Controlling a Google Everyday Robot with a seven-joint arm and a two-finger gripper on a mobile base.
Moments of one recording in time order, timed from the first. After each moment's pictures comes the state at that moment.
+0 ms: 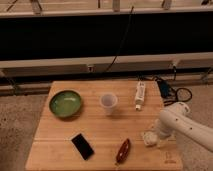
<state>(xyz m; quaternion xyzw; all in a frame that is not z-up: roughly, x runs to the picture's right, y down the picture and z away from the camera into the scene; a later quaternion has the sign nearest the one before) 0.290 0.278 0.789 -0.33 -0.05 -0.09 0.94</state>
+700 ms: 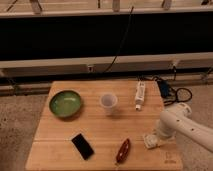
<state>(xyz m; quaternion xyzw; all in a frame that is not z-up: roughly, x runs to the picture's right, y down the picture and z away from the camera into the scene) 0.294 0.282 0.788 -0.33 -0.05 -0.09 0.94</state>
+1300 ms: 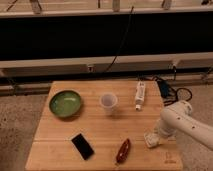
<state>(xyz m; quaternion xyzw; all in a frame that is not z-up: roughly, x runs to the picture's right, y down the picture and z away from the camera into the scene) 0.295 0.268 0.782 -0.33 -0.05 -0.10 0.94</state>
